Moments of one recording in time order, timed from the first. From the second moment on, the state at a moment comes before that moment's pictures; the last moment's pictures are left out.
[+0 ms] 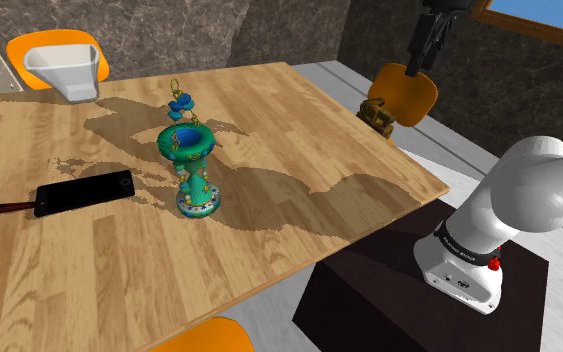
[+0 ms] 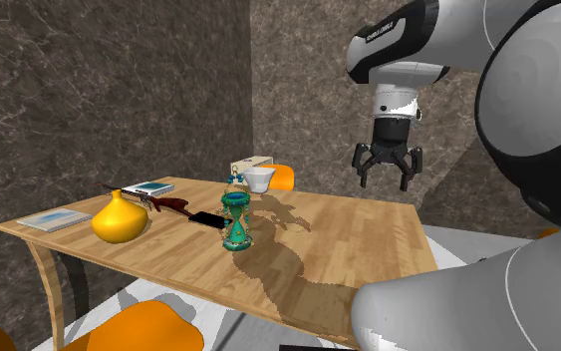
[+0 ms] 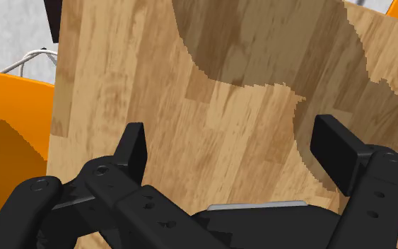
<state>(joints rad) 0.01 -0.76 -0.03 -2.29 0.04 1.42 0.00</state>
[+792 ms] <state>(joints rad) 0.03 -0.63 0.20 -2.21 0.20 1.52 0.34</state>
